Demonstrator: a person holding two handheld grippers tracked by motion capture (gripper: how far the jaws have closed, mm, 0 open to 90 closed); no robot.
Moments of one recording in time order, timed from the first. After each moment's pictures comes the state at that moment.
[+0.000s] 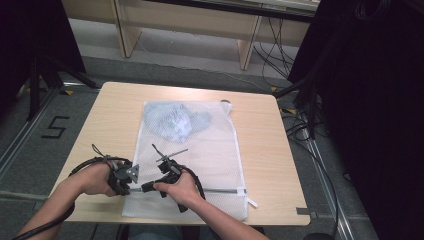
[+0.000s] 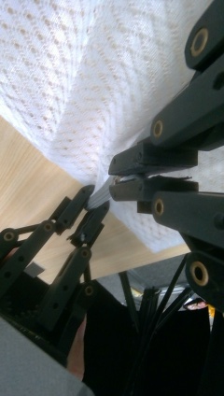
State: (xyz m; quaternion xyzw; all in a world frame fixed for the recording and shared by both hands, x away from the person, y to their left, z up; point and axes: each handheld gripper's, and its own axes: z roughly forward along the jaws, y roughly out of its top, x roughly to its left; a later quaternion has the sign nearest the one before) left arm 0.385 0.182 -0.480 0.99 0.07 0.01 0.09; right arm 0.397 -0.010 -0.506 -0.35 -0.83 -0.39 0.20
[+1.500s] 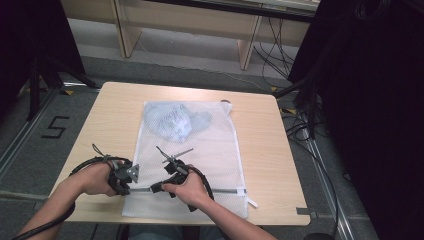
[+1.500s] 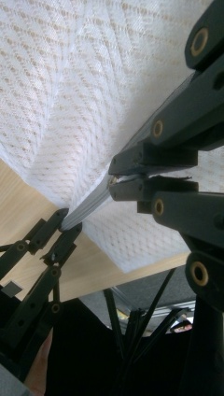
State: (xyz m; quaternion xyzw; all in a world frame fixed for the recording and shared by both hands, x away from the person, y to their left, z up) left arm 0.386 0.182 -0.480 0.99 0.07 0.00 0.09; right arm 0.395 -0.031 -0.499 -0.34 -0.85 -0.36 0.16
